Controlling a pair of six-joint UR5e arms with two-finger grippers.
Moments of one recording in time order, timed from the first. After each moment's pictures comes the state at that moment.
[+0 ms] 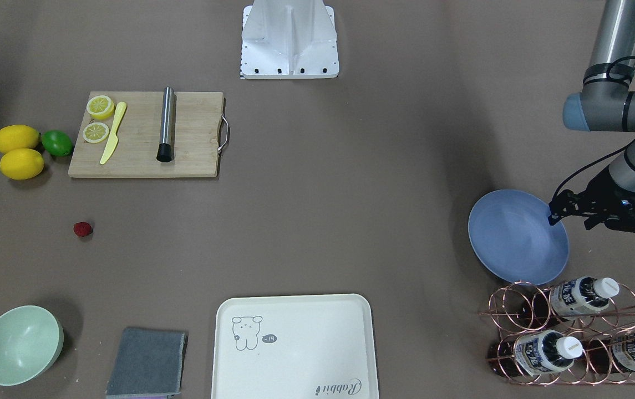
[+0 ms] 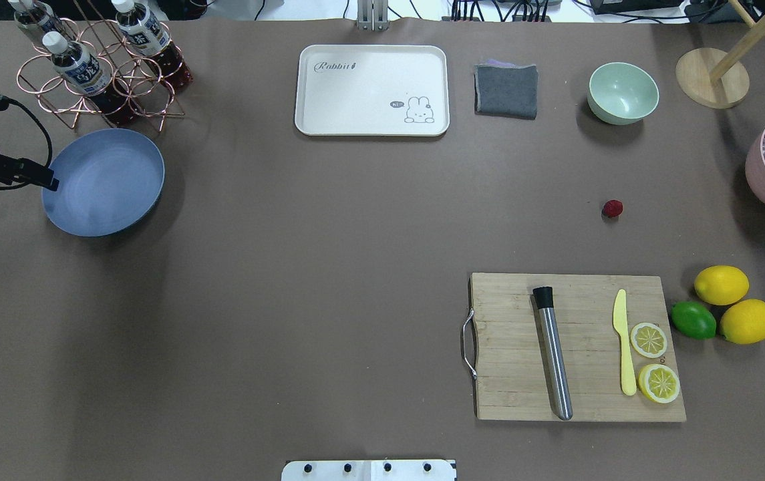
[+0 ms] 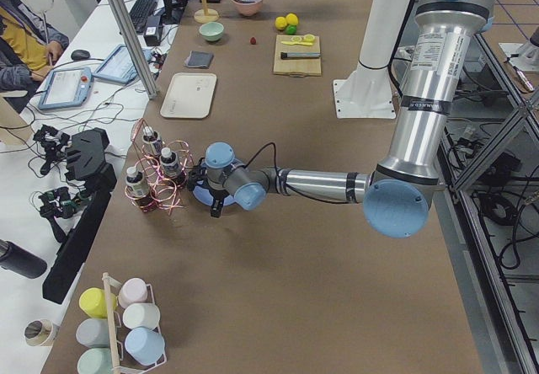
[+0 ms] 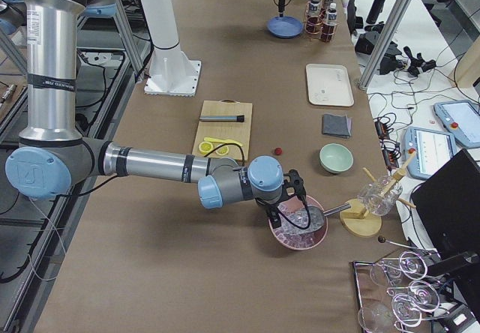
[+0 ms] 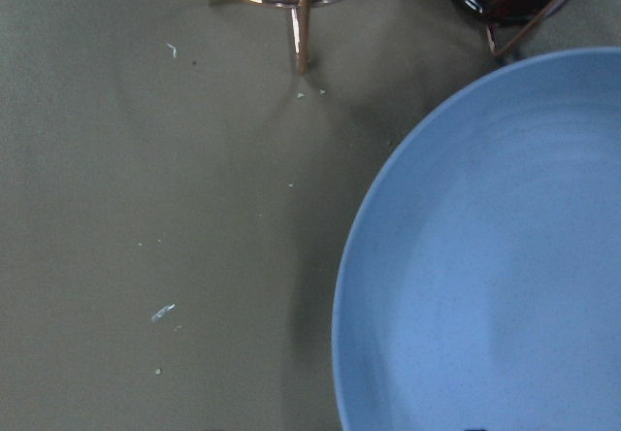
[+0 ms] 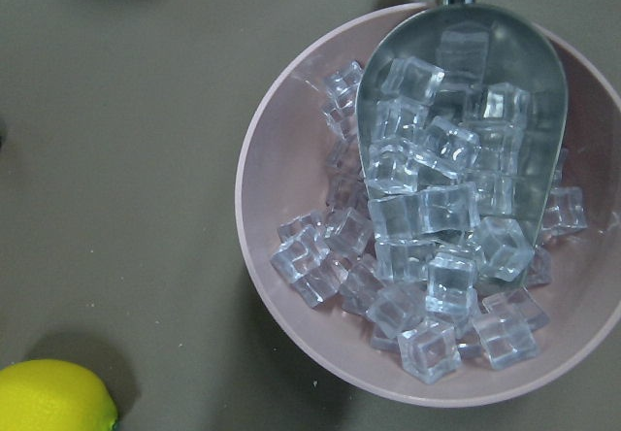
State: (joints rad) left arm -1.08 -1.75 -1.35 -2.25 -2.19 -0.62; right arm 1.51 -1.66 1.56 -1.19 2.46 -0.09
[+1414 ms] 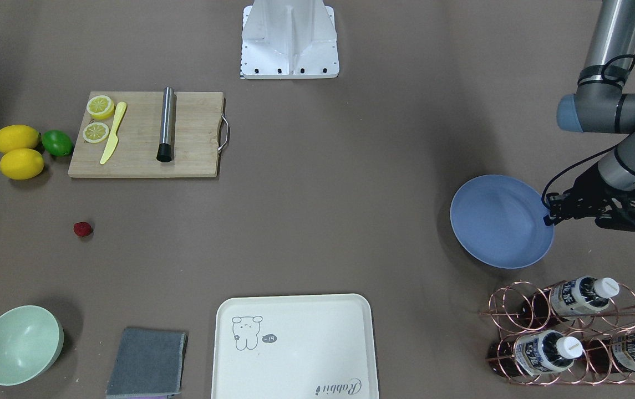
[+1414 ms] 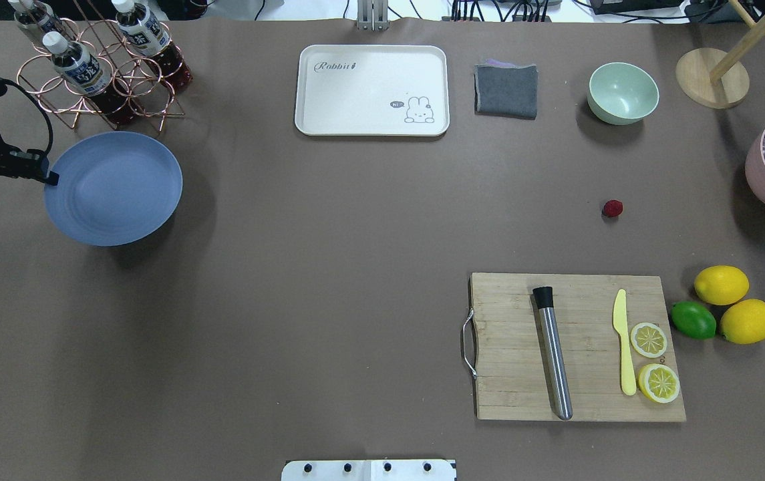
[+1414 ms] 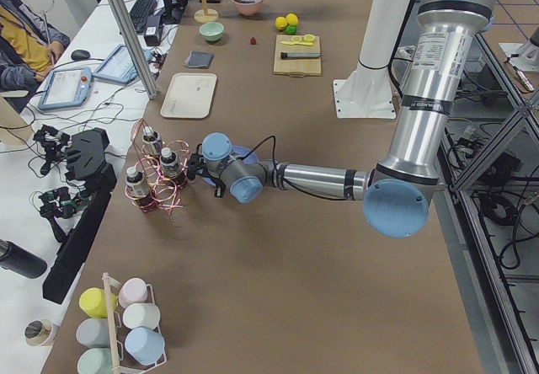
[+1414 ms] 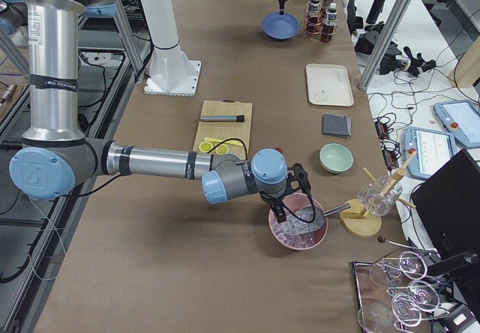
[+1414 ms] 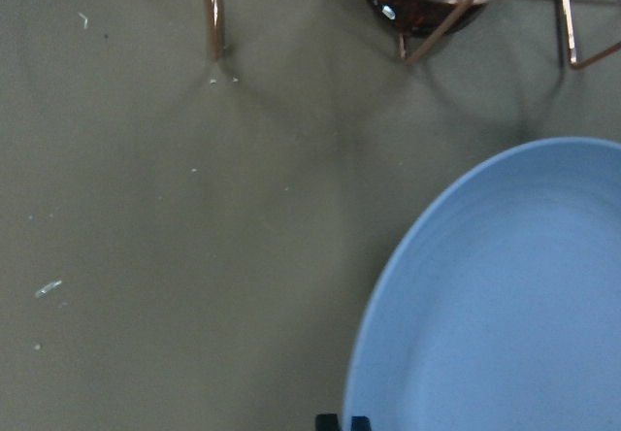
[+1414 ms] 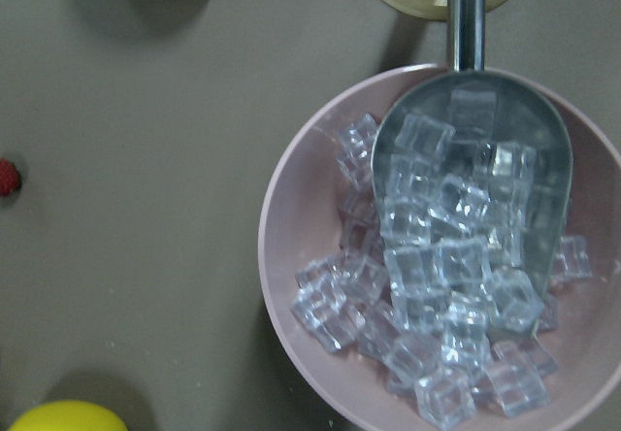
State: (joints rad) left arm -1.13 -1.76 -1.44 -2.26 -2.37 -0.78; right arm 1.51 -1.61 1.58 -1.19 2.46 -0.01
